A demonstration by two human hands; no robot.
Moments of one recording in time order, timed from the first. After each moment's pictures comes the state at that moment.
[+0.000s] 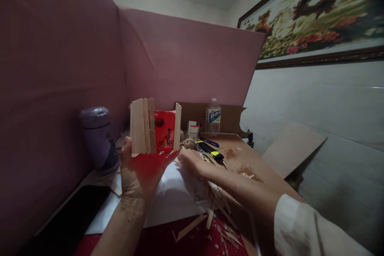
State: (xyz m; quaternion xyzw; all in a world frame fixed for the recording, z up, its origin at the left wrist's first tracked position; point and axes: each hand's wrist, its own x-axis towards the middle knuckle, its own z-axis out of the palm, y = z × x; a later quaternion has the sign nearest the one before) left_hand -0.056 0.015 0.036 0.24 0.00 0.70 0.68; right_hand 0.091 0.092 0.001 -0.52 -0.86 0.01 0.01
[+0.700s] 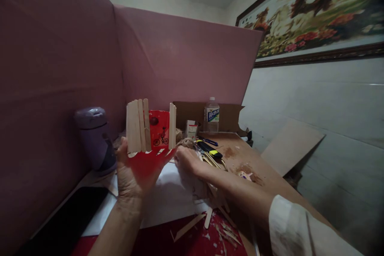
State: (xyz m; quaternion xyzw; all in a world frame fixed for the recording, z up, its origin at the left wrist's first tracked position) left_hand -0.058 0.021 0.032 0.25 0.01 0.70 0.67; right_hand 0.086 0.108 -0.012 -0.53 -0.84 0.06 0.06
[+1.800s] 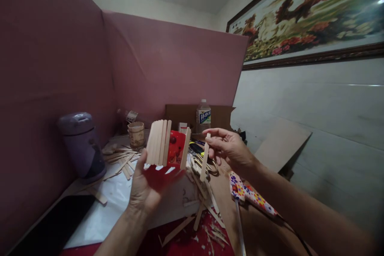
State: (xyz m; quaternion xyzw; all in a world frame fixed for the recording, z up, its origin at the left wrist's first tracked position) left_hand -0.024 0.020 0.005 0.17 0.14 0.62 0.76; right_hand 0.195 0.034 0.063 -0.34 -0.60 0.48 0.54
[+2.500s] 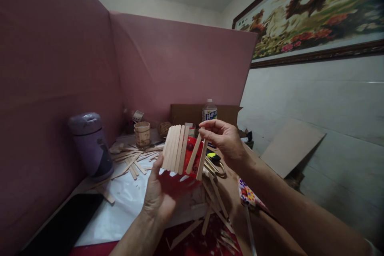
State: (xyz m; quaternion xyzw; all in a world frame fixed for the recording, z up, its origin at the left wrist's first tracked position) left_hand -0.009 0.013 0.000 0.15 0.16 0.56 0.80; right_hand 0.153 0.050 0.081 -0.33 -0.58 0.41 0.62
